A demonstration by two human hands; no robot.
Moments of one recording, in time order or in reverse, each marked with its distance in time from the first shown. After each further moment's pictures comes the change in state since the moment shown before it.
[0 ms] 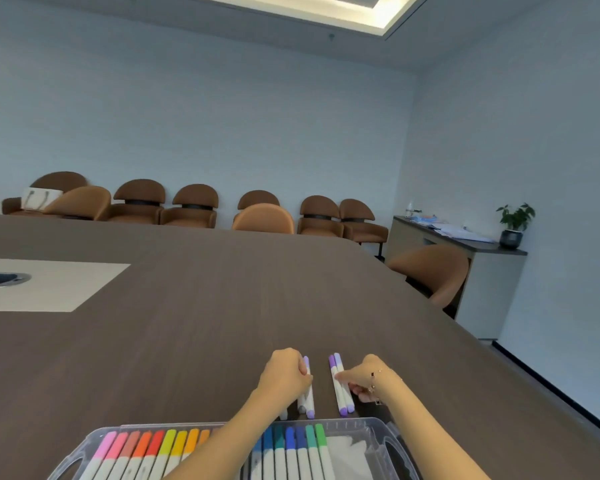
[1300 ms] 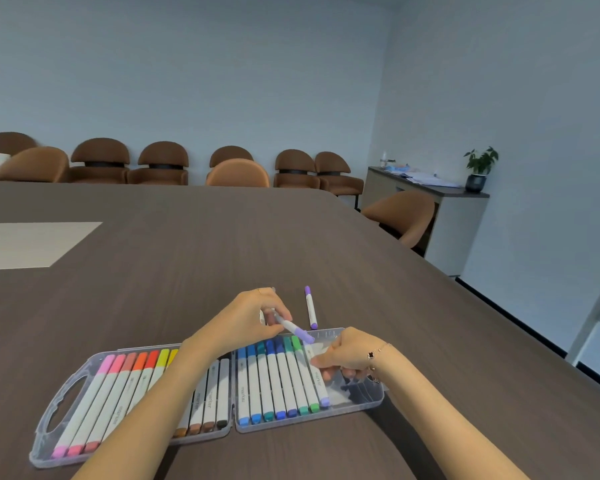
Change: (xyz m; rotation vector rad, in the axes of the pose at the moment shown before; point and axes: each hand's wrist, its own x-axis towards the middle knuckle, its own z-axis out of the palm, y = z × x) left_hand -0.065 -0.021 -0.043 -0.029 -0.166 0.590; right_hand -0.133 0.047 -0.002 -0.221 -0.318 -0.174
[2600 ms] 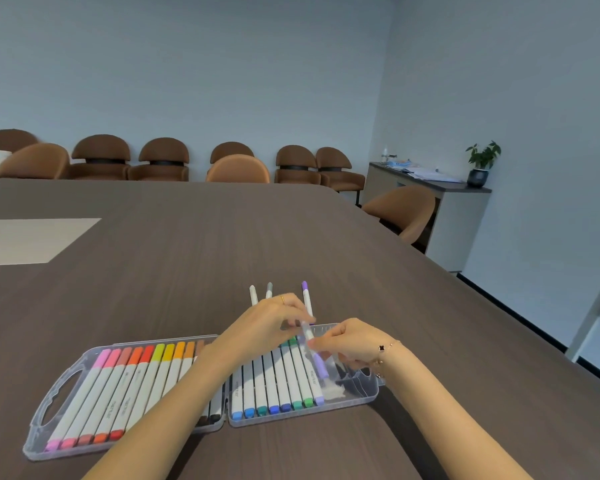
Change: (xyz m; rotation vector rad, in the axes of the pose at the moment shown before) left_hand 0.007 0.019 0.031 0.141 -0.046 0.136; right_hand -0.008 0.008 -0.007 0.213 0.032 -0.097
